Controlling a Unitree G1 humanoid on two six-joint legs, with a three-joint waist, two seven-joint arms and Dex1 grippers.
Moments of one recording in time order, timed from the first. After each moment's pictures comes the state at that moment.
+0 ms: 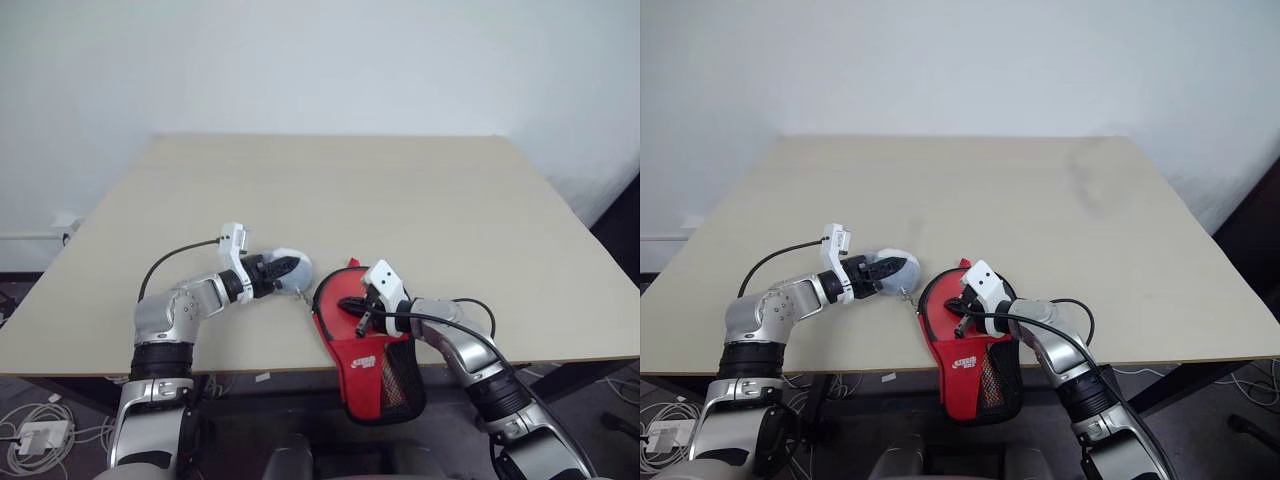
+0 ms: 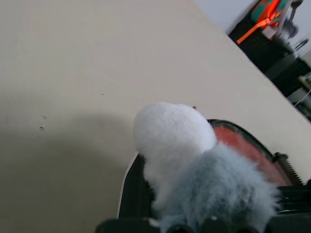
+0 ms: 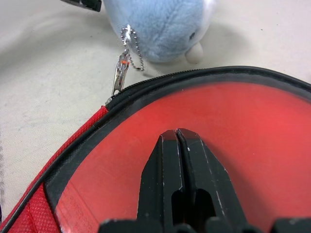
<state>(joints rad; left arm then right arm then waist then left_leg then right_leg) -0.52 0.41 0.15 0.30 -0.52 0.81 -0.69 -0.39 -0.21 0.35 0.08 0.15 0.54 0.71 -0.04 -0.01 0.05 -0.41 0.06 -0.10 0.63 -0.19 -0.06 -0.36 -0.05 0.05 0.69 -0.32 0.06</state>
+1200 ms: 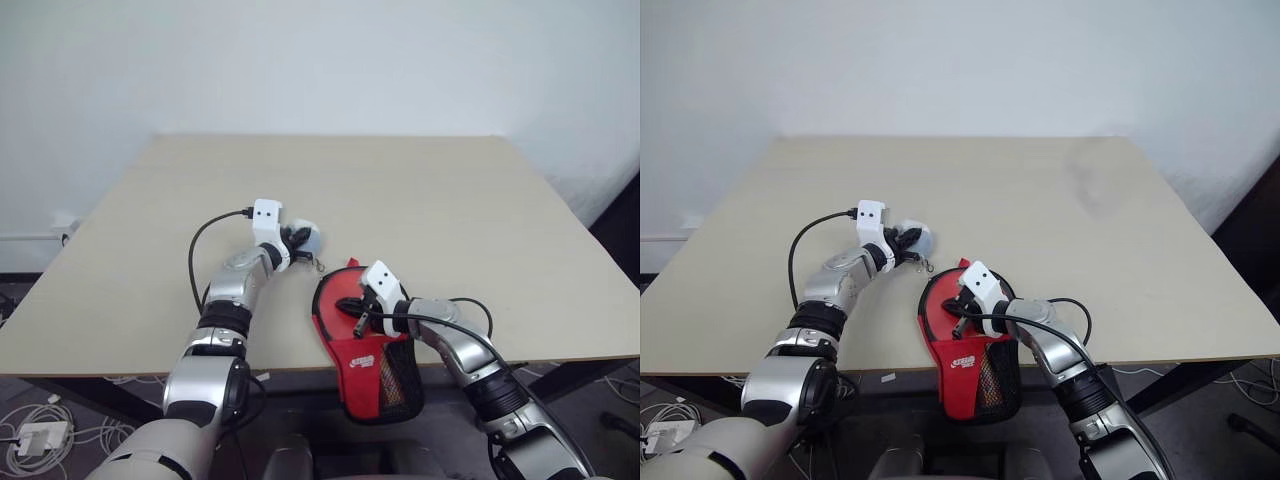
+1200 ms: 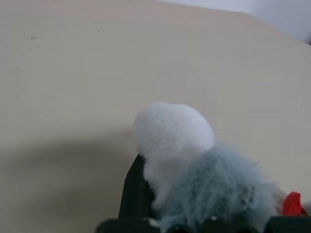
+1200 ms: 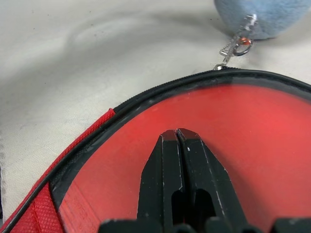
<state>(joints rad) -0.83 0.19 0.11 0.90 -0.22 0.21 -0.44 -0.39 -0.20 0.36 0.08 0.14 0.53 0.72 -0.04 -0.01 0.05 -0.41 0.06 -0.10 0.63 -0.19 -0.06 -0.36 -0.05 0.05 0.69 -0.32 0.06</state>
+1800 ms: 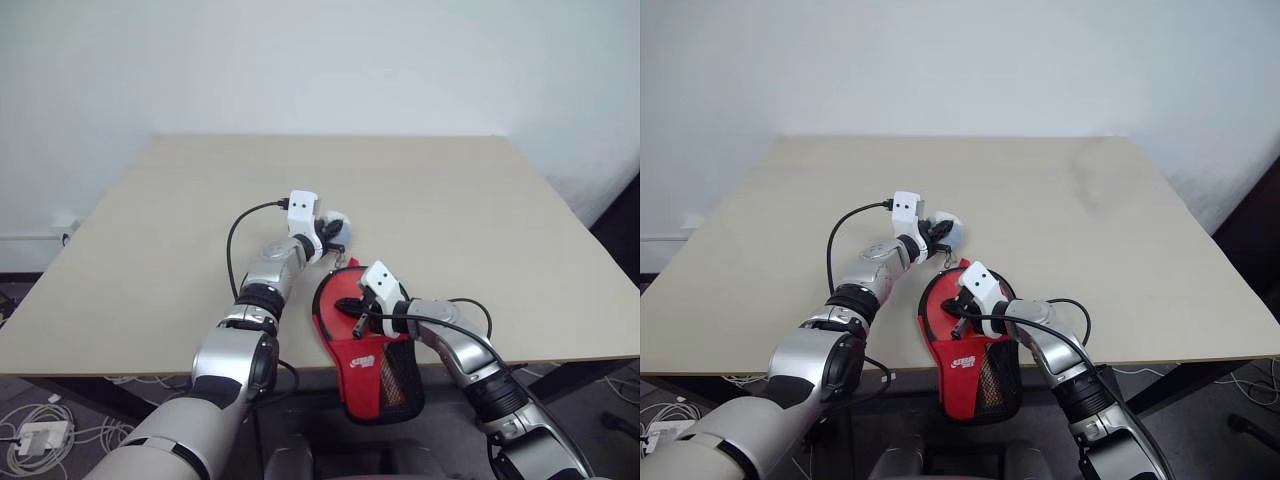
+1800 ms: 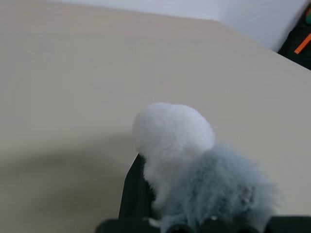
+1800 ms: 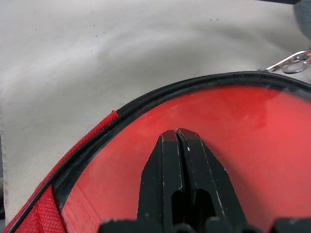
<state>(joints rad) -0.99 0.08 0.12 1.15 -0.18 0.07 -0.44 -0.39 -0.20 0.36 0.08 0.13 0.53 0.72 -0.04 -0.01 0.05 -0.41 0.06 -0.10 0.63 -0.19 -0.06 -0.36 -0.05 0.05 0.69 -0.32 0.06</state>
